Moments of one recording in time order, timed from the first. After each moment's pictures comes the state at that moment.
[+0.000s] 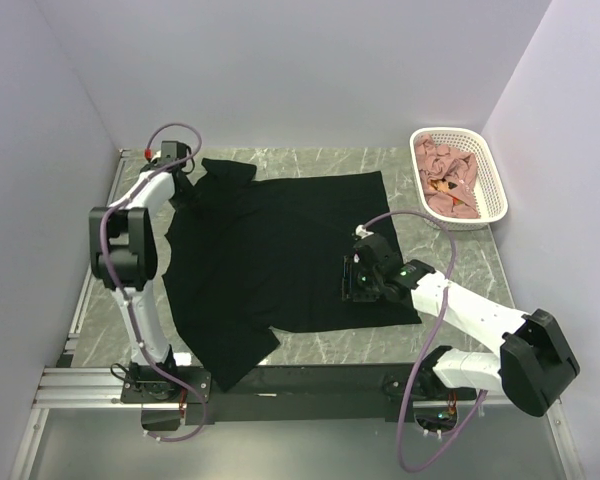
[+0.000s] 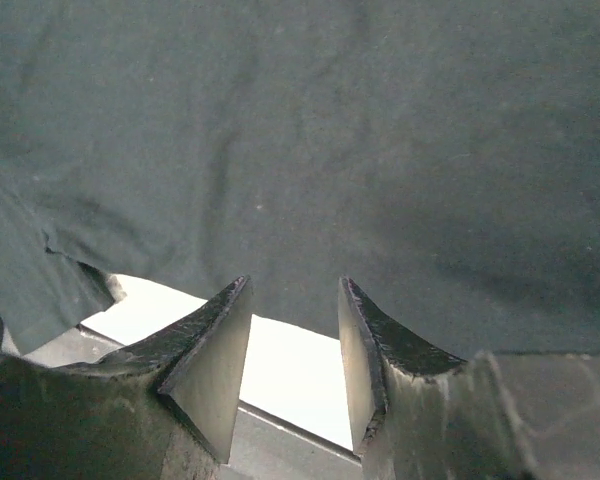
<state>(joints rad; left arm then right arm) -0.01 1.97 1.52 -0.54 -0.21 -0.64 0.65 1.19 0.68 -0.43 -0.06 0.62</state>
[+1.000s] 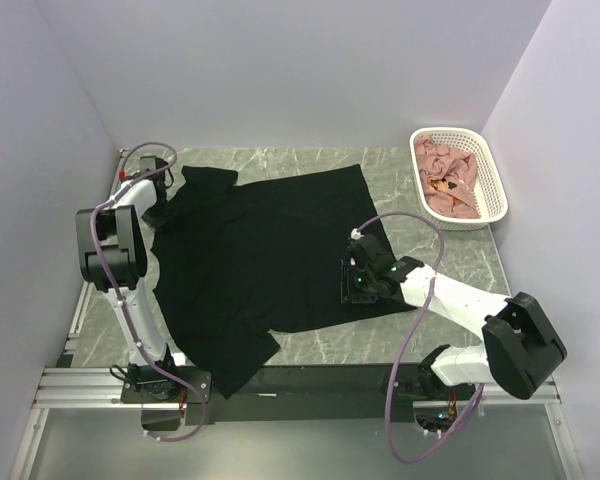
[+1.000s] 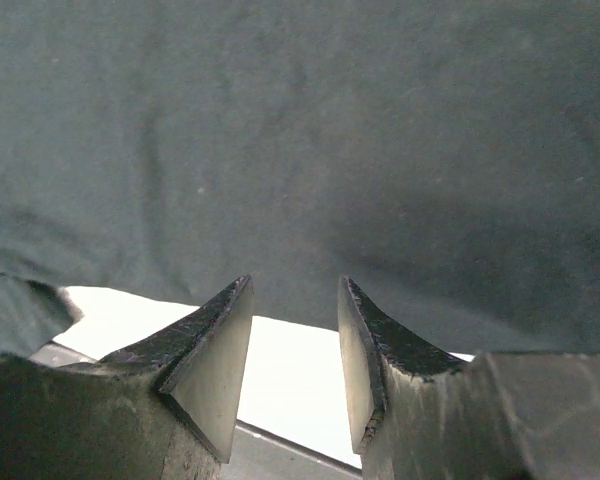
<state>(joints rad) 0.11 2.04 1.47 -0.59 -0.31 -0.65 0.64 1.29 0.68 -0.43 -0.06 0.60</state>
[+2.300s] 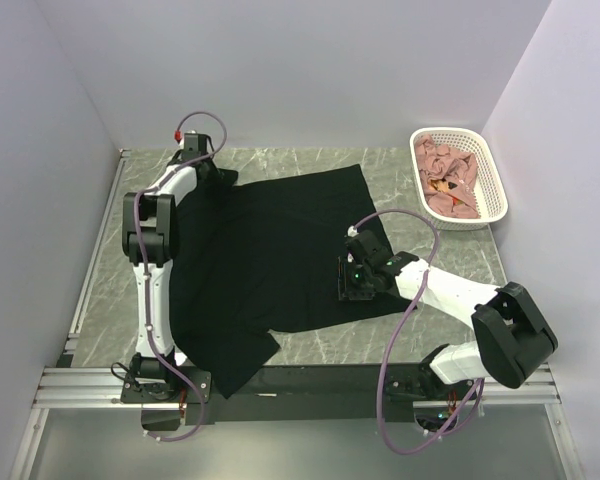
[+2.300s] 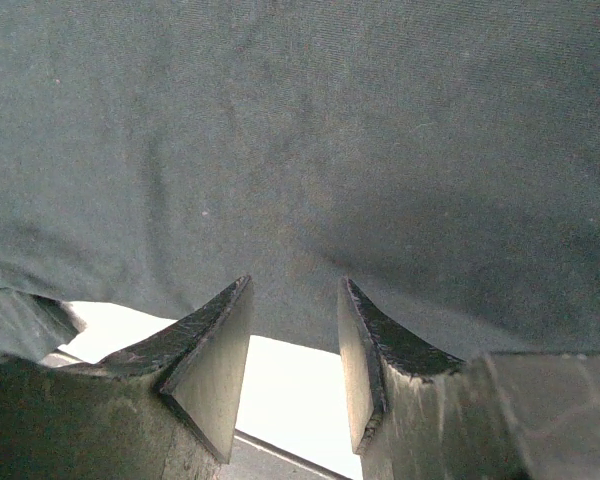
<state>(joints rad) -0.07 2.38 1.90 -0.28 -0.08 -0.55 0.62 1.37 0.72 -0.41 -0.10 0.58</state>
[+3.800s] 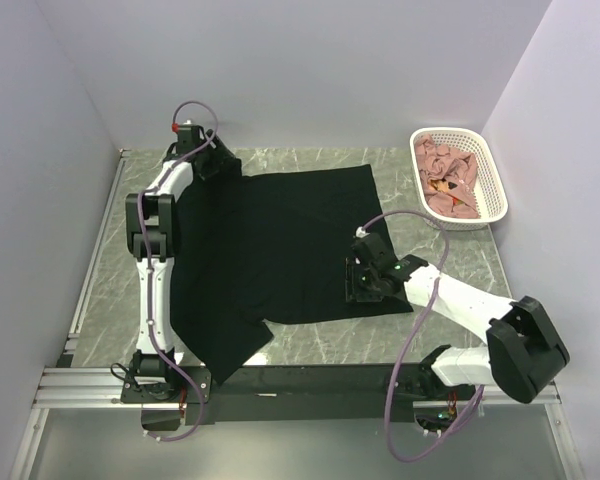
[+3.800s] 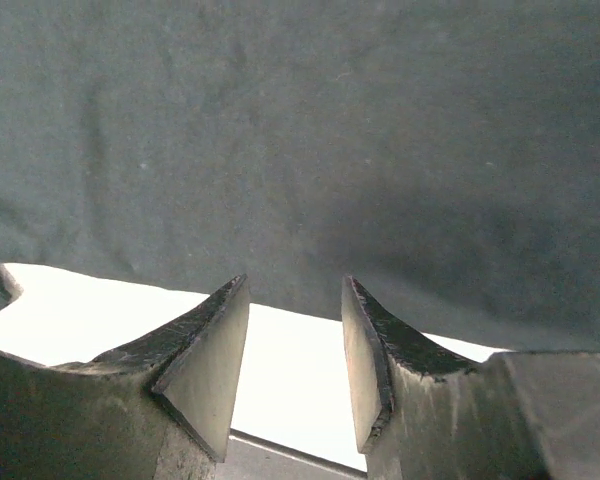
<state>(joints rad) -0.03 2.55 2.16 -0.23 0.17 -0.72 0.62 1.29 0.70 -0.48 -0.01 0.57</state>
